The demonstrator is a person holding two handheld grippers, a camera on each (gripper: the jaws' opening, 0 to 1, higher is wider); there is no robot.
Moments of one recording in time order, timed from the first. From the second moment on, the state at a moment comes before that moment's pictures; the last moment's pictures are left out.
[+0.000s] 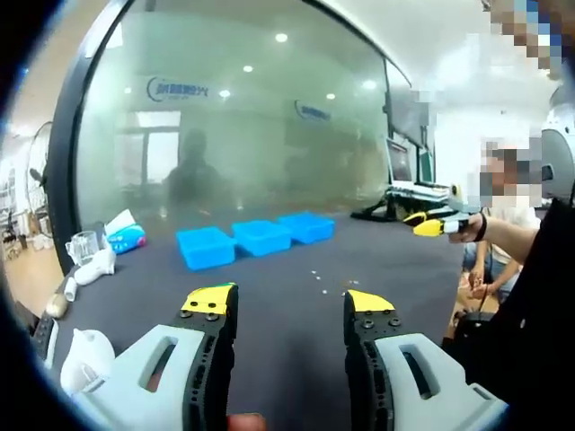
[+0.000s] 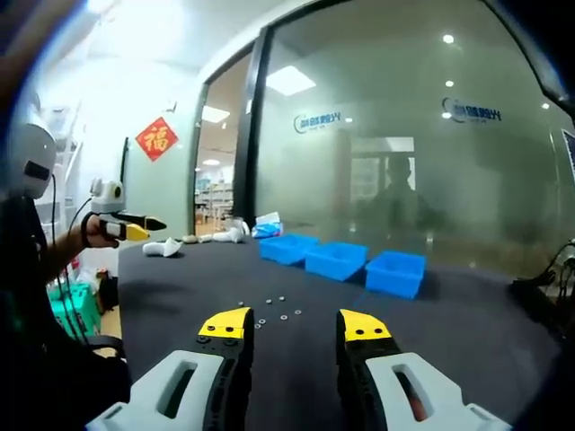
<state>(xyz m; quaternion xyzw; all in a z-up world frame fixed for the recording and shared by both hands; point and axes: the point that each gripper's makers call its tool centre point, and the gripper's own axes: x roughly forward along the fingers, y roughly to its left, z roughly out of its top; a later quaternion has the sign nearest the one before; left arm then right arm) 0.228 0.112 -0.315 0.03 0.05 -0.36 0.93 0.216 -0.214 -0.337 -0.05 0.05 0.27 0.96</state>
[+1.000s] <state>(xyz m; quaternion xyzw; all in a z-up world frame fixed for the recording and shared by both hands) 0.223 0.102 -0.323 0.04 0.07 -0.40 0.91 0.209 -0.208 -0.343 -0.06 0.06 0.29 0.95</state>
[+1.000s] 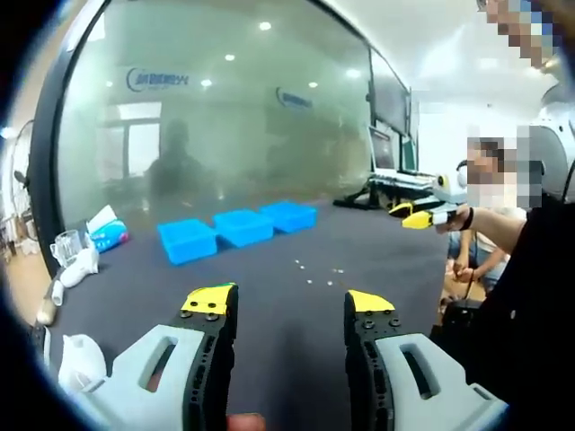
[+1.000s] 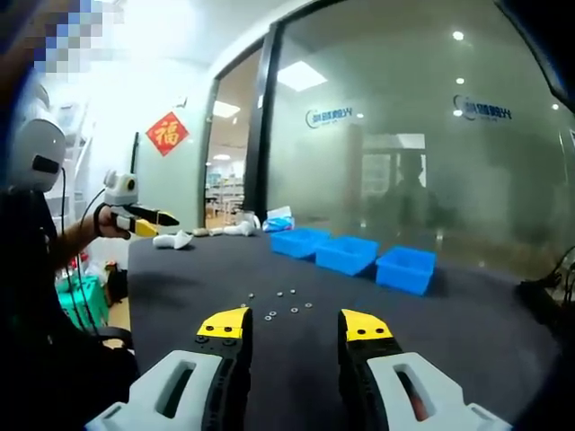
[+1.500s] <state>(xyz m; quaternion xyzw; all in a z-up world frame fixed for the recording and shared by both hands) 0.221 0.099 -0.321 0.05 0.07 -0.40 0.91 0.207 -0.207 -0.342 -0.06 0.05 0.29 0.95</state>
